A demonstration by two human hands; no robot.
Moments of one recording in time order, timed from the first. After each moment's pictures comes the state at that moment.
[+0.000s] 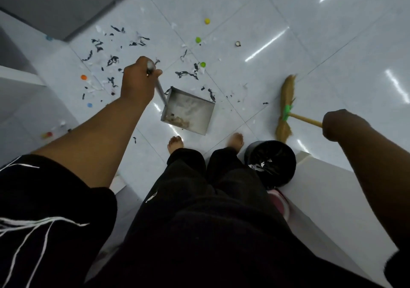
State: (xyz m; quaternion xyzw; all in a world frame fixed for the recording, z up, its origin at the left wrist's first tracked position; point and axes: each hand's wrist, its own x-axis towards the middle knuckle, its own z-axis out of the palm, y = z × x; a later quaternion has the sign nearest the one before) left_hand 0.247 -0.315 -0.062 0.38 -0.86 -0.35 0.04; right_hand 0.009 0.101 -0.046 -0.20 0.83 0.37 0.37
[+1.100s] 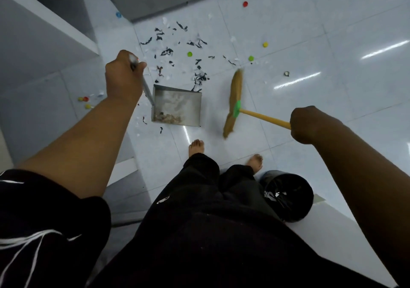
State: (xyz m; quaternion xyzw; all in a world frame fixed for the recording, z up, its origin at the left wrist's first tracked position) left_hand 0.413 -0.422 -0.013 0.56 -0.77 -0.26 0.18; right_hand 0.108 -0.132 -0.016 -0.42 0.80 0.28 0.32
